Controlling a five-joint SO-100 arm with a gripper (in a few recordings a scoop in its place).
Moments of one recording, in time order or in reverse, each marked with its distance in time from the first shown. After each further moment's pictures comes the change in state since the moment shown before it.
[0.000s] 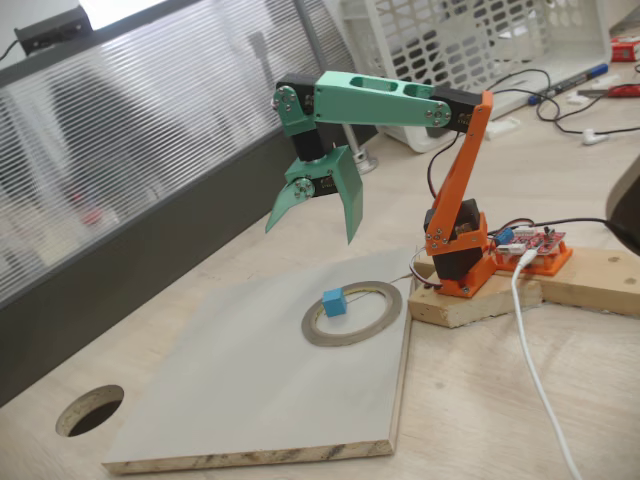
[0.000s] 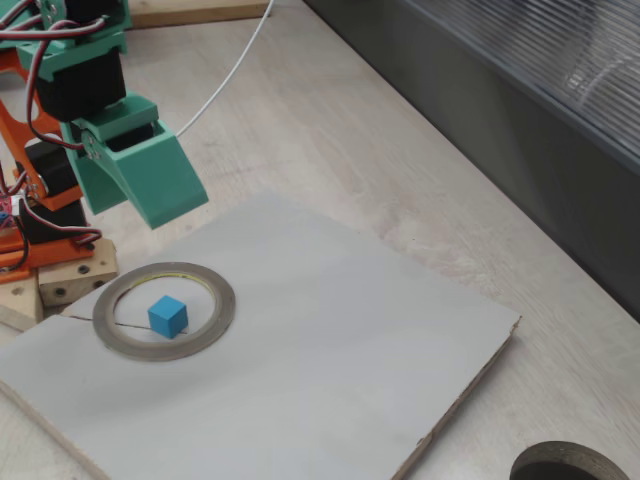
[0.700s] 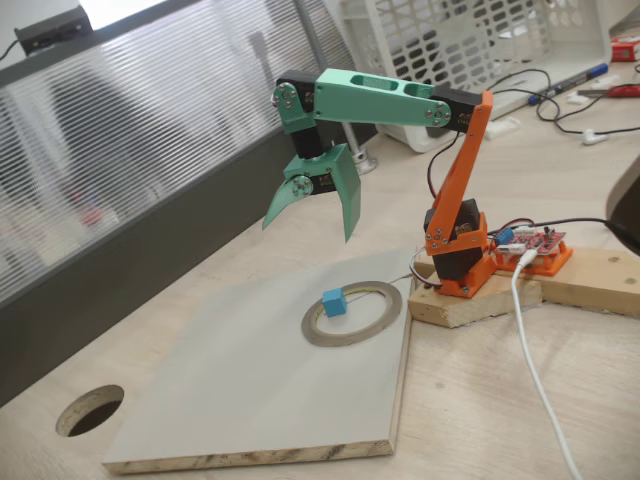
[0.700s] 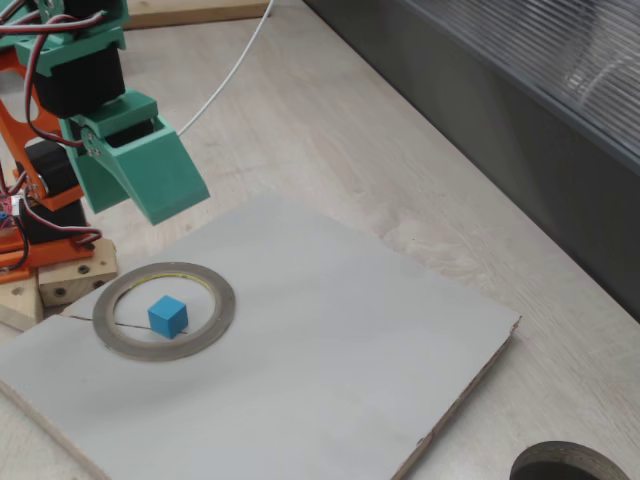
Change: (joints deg) arm 0.0 0.0 -1.1 0.0 -0.4
